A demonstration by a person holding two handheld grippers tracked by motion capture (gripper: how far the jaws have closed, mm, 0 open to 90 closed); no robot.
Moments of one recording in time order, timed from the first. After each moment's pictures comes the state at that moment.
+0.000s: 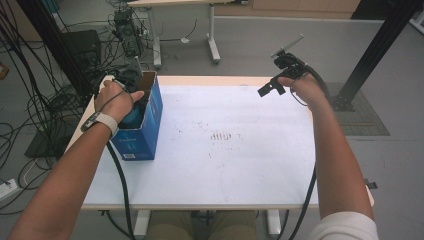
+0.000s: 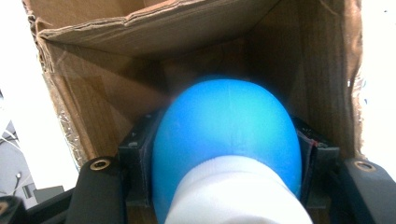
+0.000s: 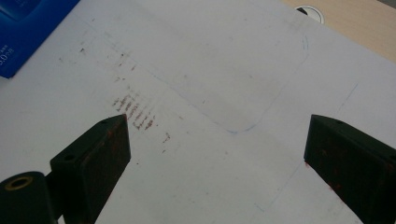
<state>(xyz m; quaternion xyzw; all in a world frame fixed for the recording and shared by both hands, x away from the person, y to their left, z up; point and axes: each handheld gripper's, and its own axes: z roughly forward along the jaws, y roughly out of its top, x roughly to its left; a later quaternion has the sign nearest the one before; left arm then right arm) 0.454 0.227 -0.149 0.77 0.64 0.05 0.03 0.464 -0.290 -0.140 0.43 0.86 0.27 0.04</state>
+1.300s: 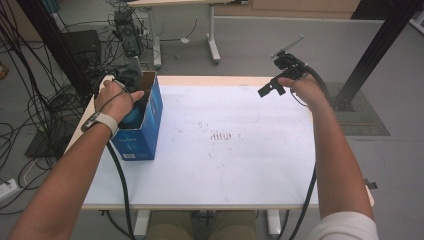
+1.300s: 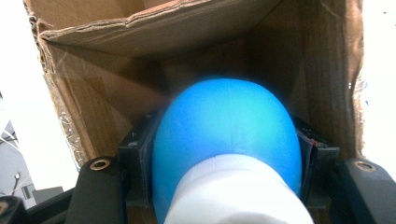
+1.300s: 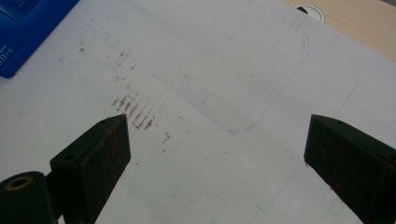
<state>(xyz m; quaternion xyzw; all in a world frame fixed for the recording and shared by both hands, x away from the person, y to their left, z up) 0.454 0.229 -0.149 0.77 0.64 0.05 0.03 0.465 -0.291 -0.142 0.43 0.86 0.27 0.04</state>
